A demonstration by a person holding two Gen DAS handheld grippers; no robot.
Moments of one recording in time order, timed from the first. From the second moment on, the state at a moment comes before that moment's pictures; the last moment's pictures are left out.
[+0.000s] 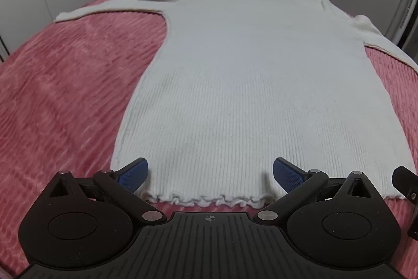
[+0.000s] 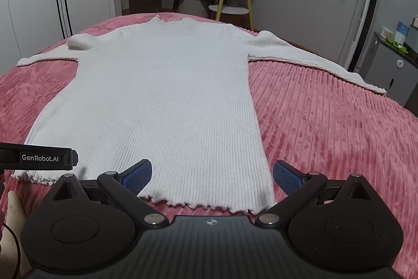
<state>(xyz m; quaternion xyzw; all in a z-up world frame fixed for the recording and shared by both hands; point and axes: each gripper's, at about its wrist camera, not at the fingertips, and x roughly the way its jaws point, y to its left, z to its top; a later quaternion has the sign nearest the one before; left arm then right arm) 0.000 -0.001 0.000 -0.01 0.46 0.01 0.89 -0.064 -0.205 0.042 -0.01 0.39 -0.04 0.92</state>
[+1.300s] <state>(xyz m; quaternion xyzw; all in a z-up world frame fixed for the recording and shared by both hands) 0.001 -0.007 0.000 0.00 0.46 0.02 0.89 -0.061 -0.208 0.046 0.00 0.39 -0.05 0.92</state>
